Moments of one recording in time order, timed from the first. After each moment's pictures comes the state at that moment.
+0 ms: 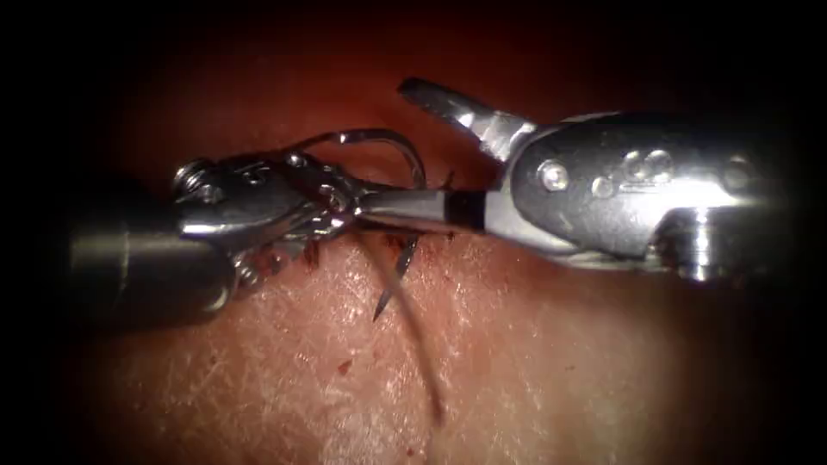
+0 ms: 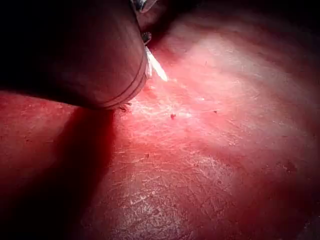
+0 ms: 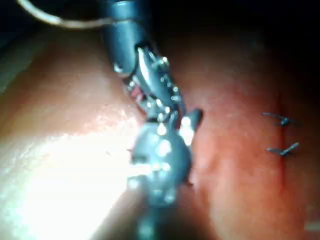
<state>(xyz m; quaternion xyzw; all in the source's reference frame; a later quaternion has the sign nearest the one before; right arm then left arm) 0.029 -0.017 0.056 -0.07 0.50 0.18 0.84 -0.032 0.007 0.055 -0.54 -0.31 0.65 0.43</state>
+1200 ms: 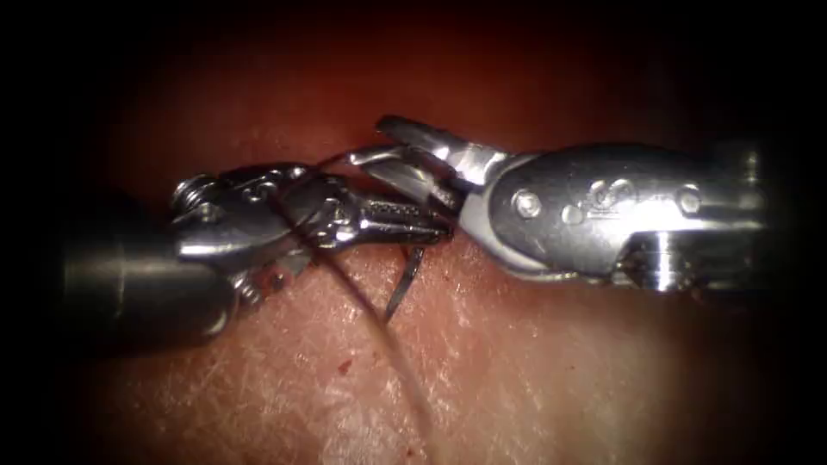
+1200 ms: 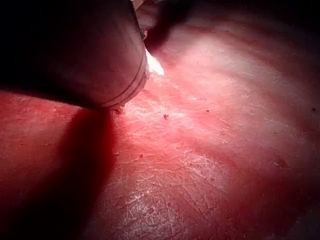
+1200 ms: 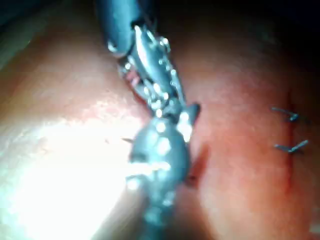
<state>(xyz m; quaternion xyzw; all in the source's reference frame) 0.028 -0.018 0.060 -0.05 0.48 0.18 0.86 -0.032 0.006 0.054 -0.55 -0.29 0.67 0.41</state>
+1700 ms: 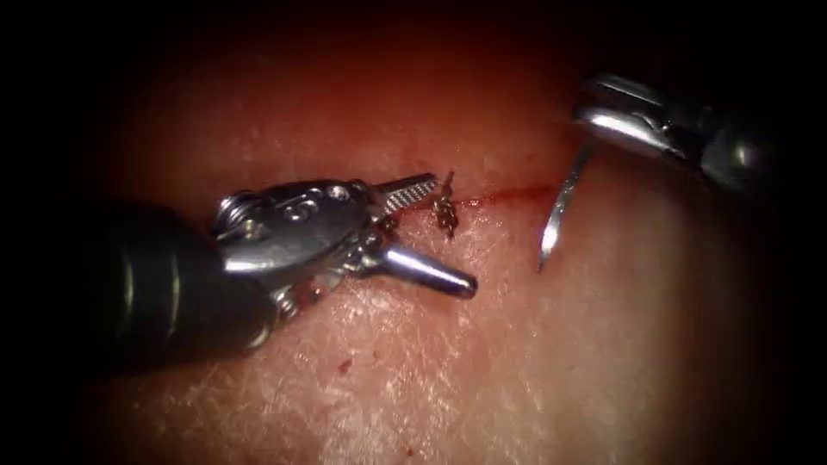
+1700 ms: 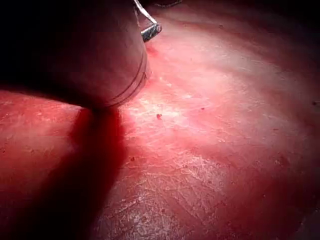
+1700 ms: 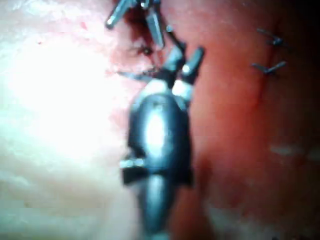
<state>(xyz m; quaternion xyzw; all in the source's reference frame) 0.015 -0.014 0.065 -0.02 0.65 0.00 0.76 -0.035 0.004 0.056 -0.53 -0.28 0.70 0.39</state>
